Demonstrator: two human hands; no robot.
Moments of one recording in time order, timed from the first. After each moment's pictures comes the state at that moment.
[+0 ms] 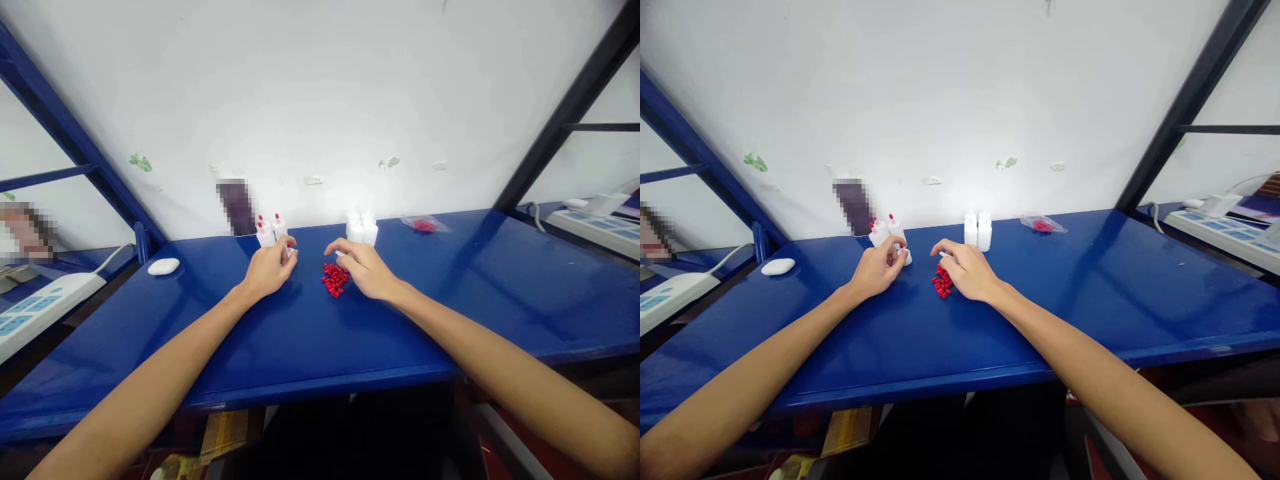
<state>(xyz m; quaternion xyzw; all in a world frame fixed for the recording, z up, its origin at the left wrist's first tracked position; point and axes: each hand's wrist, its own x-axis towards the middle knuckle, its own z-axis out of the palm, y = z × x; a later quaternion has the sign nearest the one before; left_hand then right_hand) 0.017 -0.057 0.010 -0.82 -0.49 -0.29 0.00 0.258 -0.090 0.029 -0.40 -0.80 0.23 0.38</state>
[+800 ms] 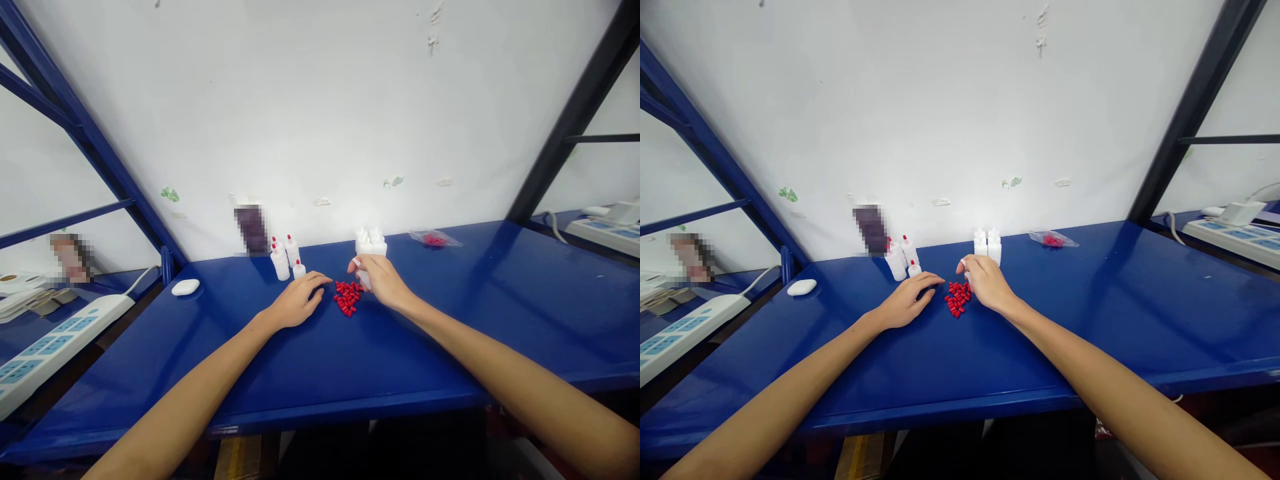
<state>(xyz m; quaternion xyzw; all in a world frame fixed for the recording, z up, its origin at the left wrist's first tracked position) 0.030 -0.065 -0.001 -0.91 -0.34 -0.23 -0.07 0.257 -0.075 0.022 -0.46 -0.65 0.38 0.46</state>
